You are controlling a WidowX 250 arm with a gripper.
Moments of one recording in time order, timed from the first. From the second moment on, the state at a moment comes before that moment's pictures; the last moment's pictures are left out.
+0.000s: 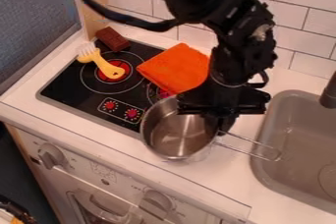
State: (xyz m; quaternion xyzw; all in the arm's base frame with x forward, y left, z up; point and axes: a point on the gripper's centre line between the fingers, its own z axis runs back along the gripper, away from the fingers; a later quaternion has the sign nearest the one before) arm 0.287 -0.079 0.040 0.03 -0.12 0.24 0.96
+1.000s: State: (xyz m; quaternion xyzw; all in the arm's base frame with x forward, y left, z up) arm 0.313 -0.071 0.035 0.01 -0.11 0.27 0.96
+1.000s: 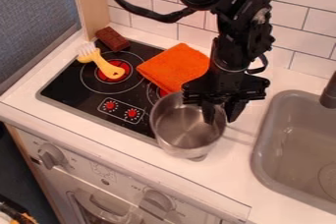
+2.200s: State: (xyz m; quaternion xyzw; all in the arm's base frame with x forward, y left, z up) arm 0.302 -0.033 0.140 -0.10 -0.17 0.31 0.93
